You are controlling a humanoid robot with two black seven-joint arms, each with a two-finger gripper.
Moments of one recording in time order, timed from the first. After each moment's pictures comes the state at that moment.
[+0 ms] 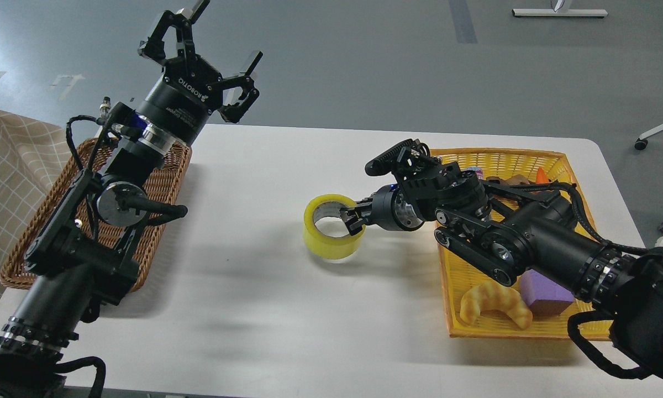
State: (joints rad) left arm -0.47 0.19 -1.37 -1.23 0.46 -0.49 -0.09; right arm 1.00 0.00 0.33 0.80 -1.97 0.49 0.13
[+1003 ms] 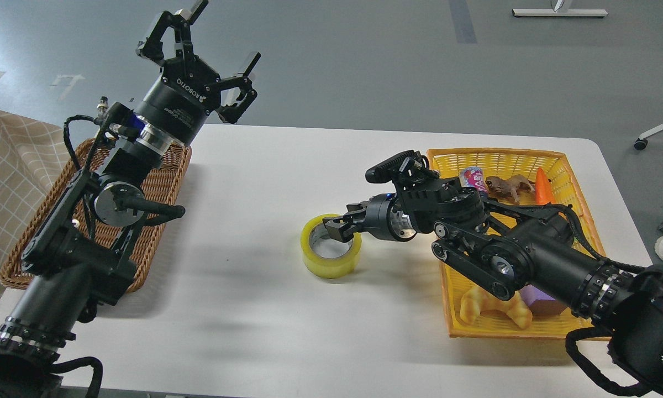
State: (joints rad) left arm -0.47 0.20 -1.37 -1.23 0.46 -0.49 -0.09; right arm 0.93 0.00 0.39 0.85 -1.92 0.40 0.13
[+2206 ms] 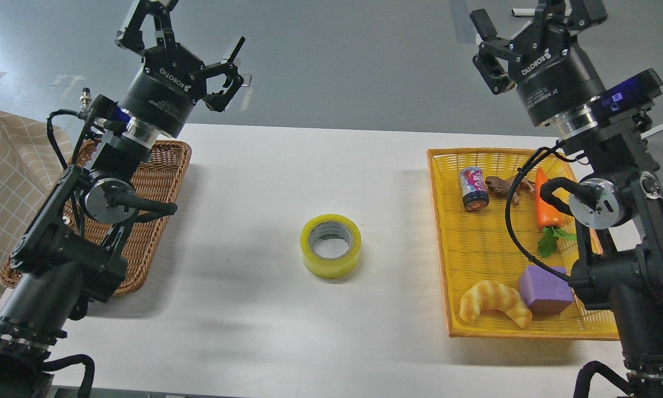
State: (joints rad) left arm -0.47 0.23 -1.37 -1.24 0.47 -0.49 -0.16; right arm 0.51 0.00 1.53 1.41 -0.96 0.33 0.05
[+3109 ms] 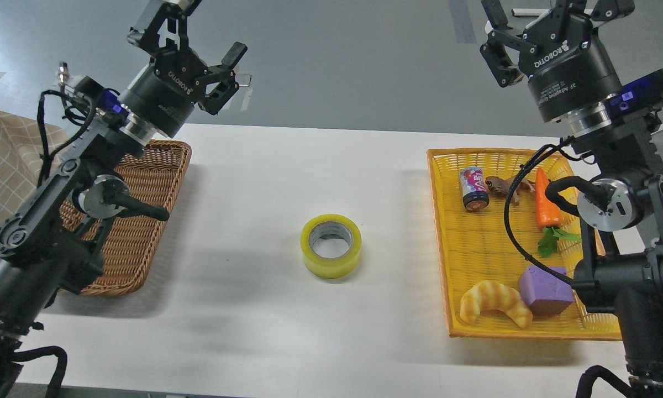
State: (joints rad) left arm -0.54 0.37 -1.25 -1.24 0.93 -0.43 -0.26; right arm 0.50 0.00 1.52 1.46 -0.93 0.34 0.05
